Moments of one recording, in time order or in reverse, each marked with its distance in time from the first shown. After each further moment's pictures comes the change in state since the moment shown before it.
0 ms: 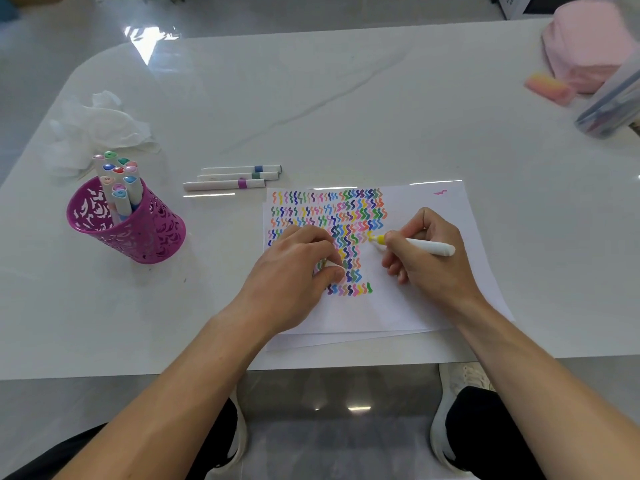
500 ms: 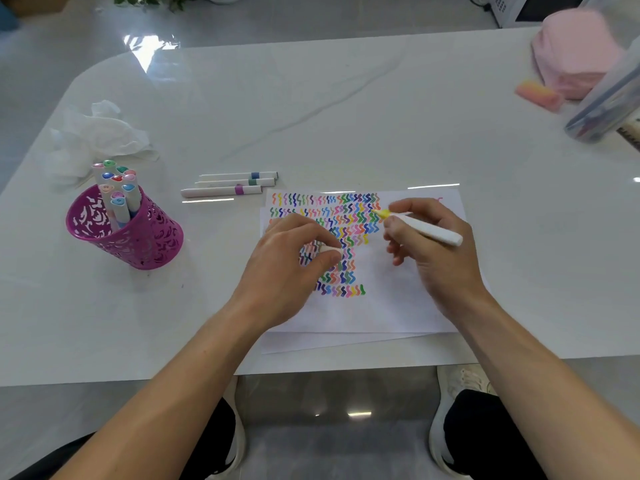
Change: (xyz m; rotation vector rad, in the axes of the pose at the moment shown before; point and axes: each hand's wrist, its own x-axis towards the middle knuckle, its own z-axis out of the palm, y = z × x) left_hand 0.006 0.005 -0.009 -0.215 0.156 -0.082; right_hand -0.001 -0.018 -0.006 0.220 0.014 -0.086
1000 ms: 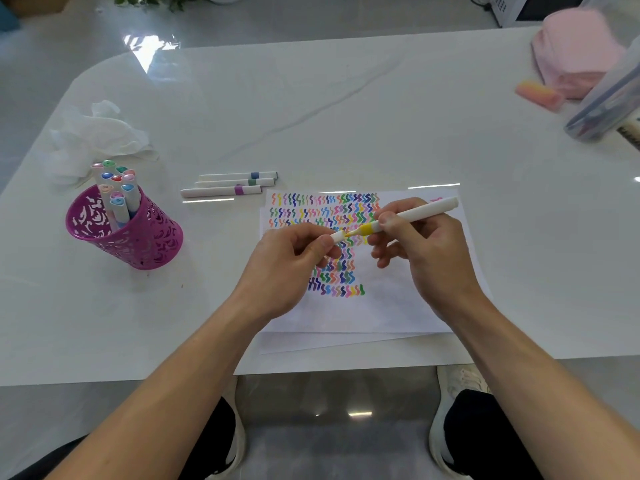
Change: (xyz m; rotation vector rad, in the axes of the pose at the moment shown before) left_hand 0.002 0.010 -0.002 -0.416 -0.081 -0.229; right_hand -0.005 -0.013 0.013 0.021 -0.091 0.002
